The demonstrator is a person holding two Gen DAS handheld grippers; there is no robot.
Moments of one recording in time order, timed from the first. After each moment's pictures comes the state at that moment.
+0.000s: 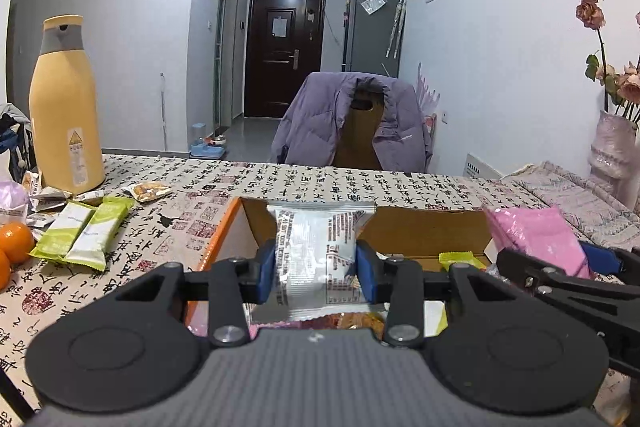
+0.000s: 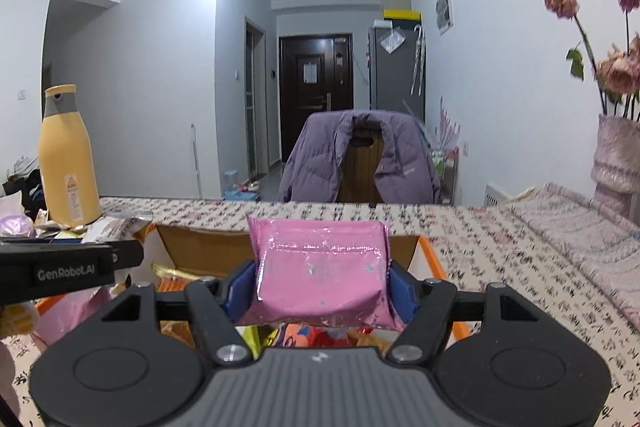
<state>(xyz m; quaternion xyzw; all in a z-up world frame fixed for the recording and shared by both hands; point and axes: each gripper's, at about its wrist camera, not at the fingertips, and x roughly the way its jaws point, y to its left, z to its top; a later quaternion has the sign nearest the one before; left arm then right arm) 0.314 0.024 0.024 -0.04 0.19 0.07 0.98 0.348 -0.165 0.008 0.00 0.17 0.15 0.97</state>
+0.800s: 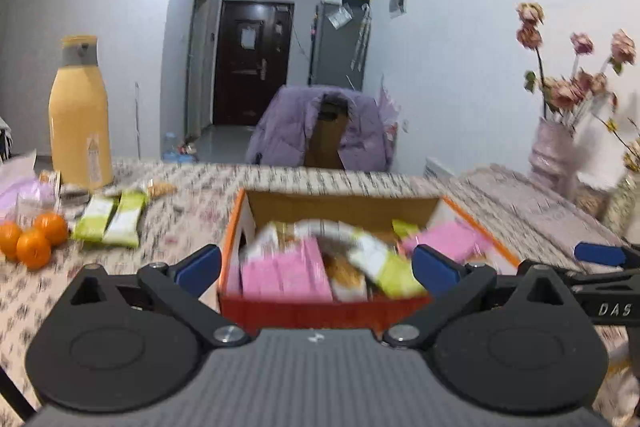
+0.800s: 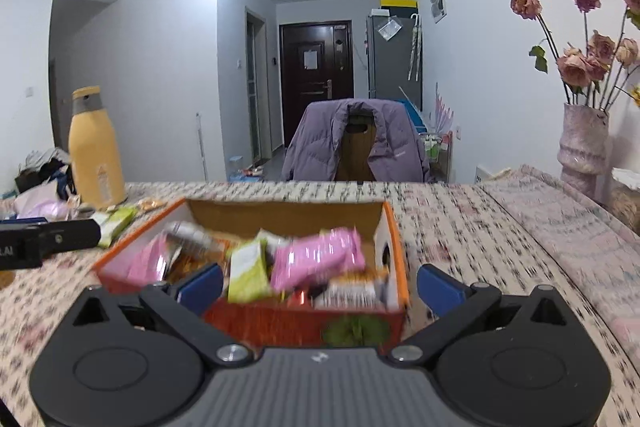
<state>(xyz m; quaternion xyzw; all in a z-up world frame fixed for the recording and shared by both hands) 0.176 0.030 0.048 -0.05 0.19 0.01 0.98 0.229 -0.219 0.032 0.00 0.19 0.15 0.97</state>
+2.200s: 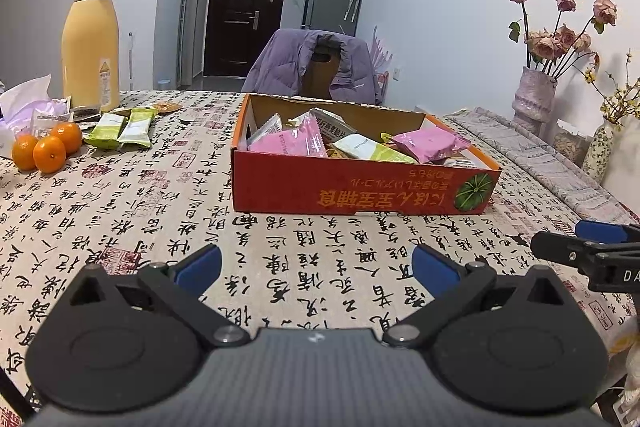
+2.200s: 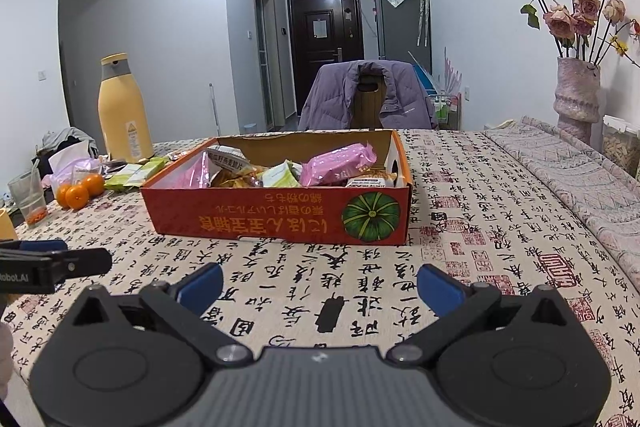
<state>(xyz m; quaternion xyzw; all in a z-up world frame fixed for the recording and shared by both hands) 0.107 0.034 0.005 -0.06 0.25 0.00 0.97 0.152 -0.229 0.003 0.01 0.24 0.17 0.95</state>
